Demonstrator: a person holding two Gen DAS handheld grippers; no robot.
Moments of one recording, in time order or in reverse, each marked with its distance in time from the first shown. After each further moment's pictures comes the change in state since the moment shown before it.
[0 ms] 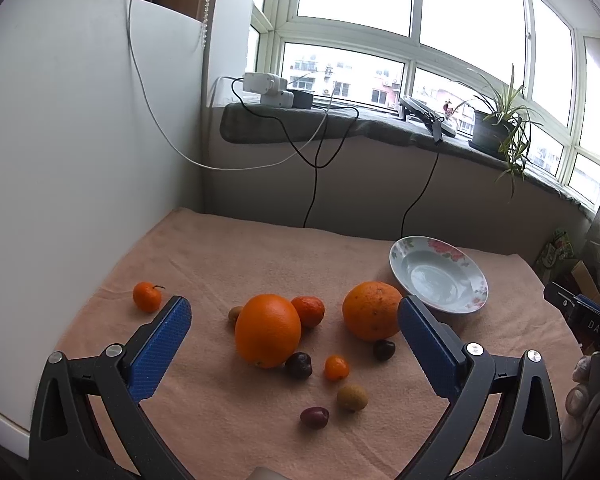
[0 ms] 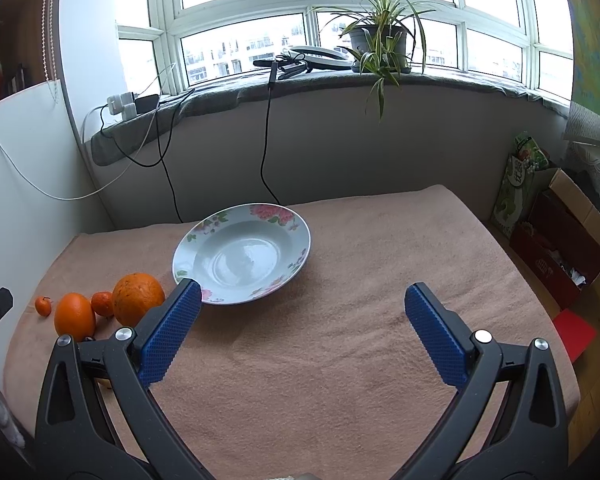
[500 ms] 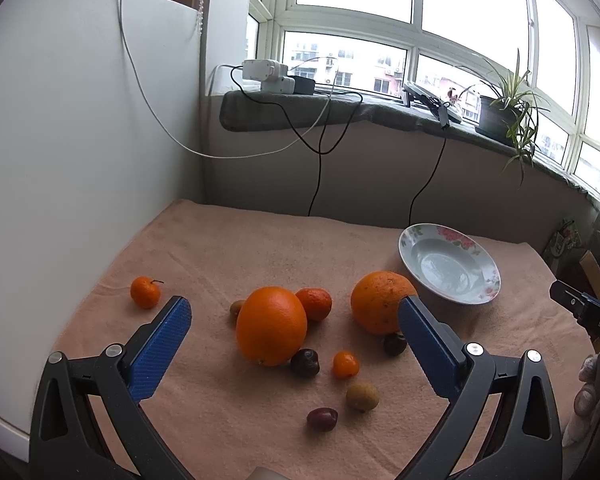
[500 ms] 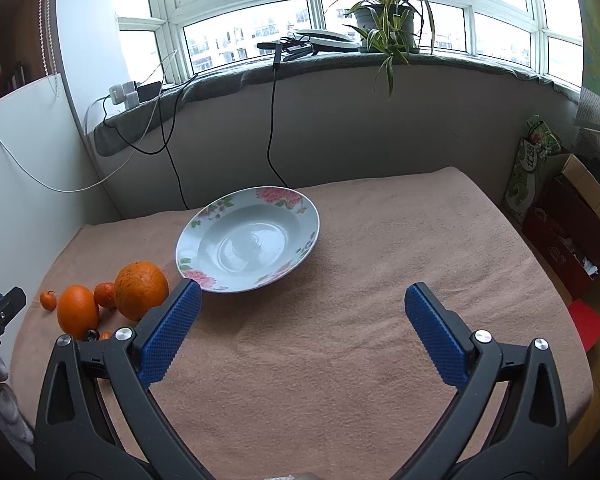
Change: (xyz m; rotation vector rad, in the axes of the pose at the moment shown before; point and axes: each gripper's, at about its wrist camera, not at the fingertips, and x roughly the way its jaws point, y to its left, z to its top) left arm 0.018 -0.002 -0.004 0.023 0.037 0.022; right arm 0.017 -0.002 -0.005 0.018 0.061 0.052
